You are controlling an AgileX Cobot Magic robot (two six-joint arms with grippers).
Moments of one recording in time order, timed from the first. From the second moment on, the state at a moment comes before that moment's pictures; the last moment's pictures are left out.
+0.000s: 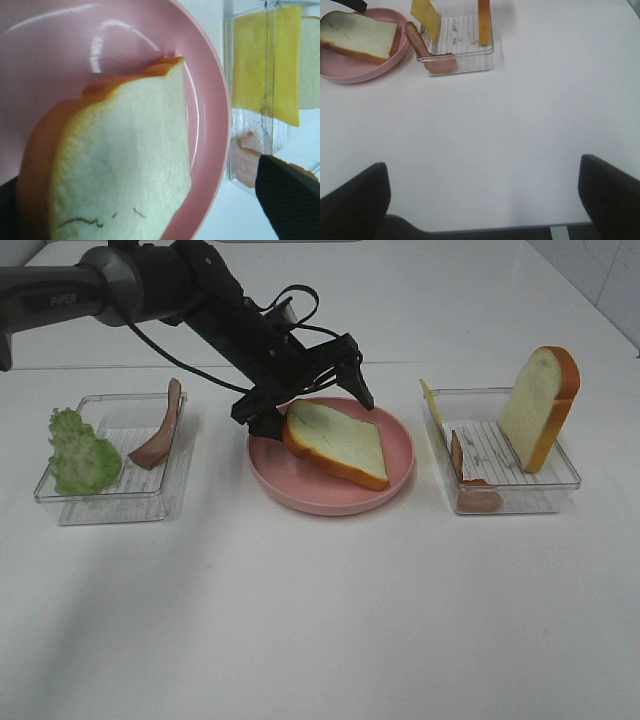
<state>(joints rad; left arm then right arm) -0.42 2.50 -2.12 -0.68 0.90 -0.14 0.01 0.00 -0.46 0.00 1.11 0.06</state>
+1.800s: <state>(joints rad) -0.31 2.00 -2.21 -0.11 1.21 -0.15 0.01 0.00 -0.46 0.00 1.11 0.06</state>
